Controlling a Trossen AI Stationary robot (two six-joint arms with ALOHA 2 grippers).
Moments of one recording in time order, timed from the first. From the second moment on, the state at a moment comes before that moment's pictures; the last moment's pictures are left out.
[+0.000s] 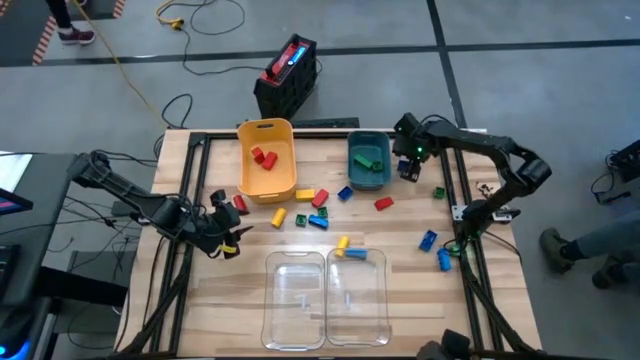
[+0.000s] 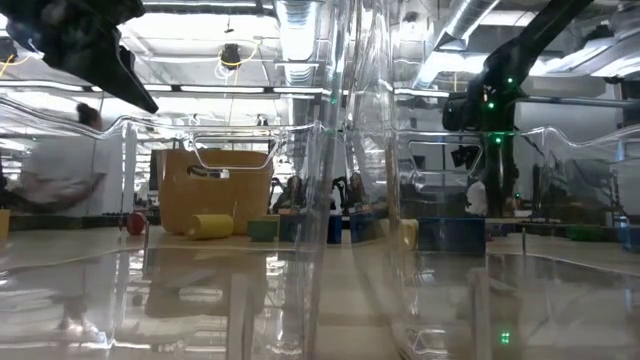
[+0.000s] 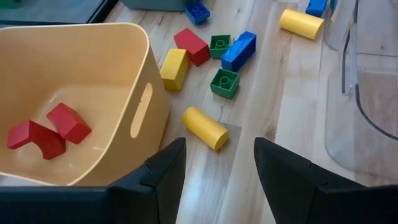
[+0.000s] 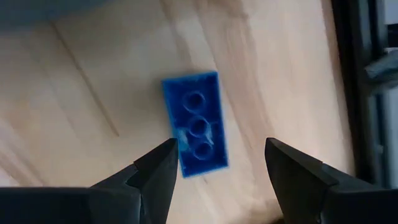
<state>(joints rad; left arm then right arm) -0.49 0.85 0.66 -0.68 -0.72 -0.47 -0.86 1.53 0.91 -0.73 0.19 -0.51</state>
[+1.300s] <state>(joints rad) -0.30 0.85 0.72 -0.30 -0.68 -0.18 -0.85 1.52 1.03 -0.86 0.22 -0.45</state>
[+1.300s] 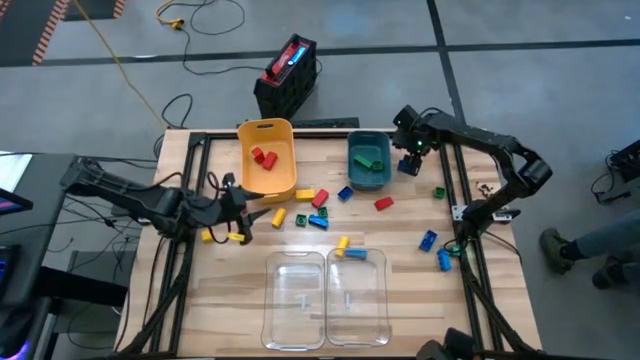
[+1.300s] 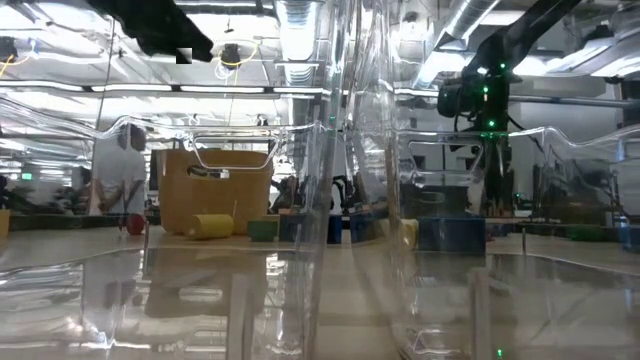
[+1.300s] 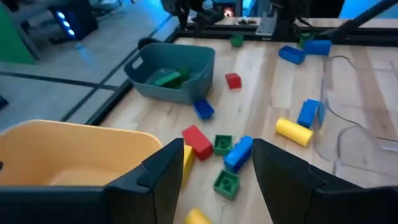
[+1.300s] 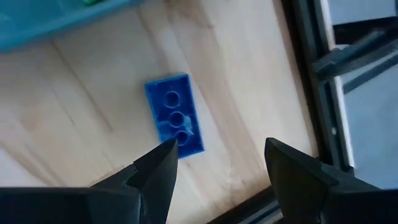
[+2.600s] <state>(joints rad) -0.29 0.95 0.72 -0.35 -0.68 -0.13 -0.96 1.50 0.82 -0.58 -0.03 -0.54</state>
